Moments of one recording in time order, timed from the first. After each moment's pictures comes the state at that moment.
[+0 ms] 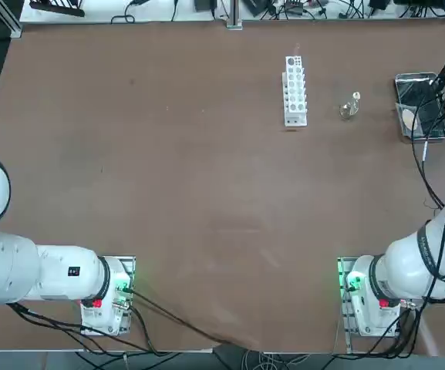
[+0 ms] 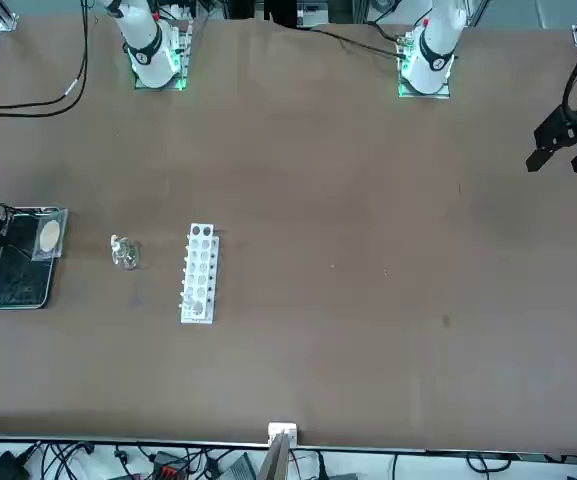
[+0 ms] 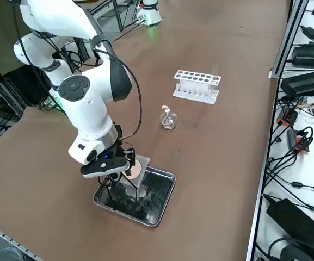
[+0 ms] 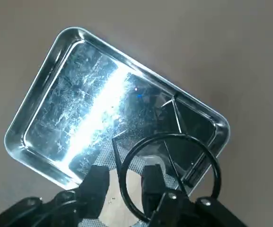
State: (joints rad) arm -0.10 0.52 -0.53 -1.80 0.35 2.27 0.20
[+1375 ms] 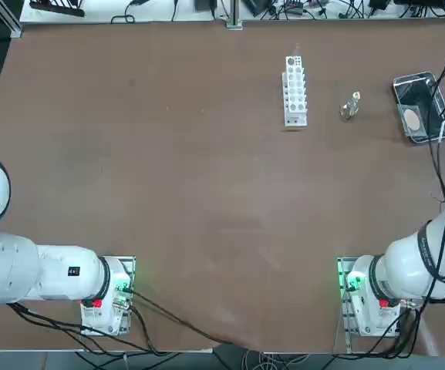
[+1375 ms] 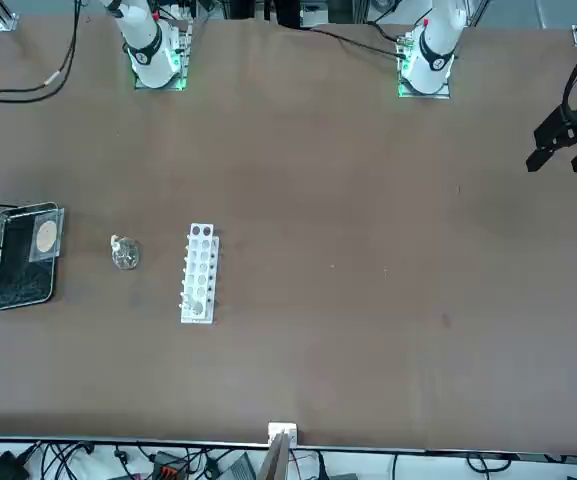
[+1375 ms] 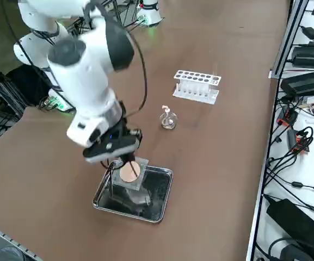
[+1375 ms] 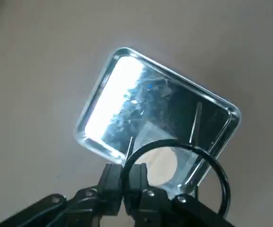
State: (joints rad) arm -0.10 0.48 -0.54 -1.52 0.36 1.93 0.19
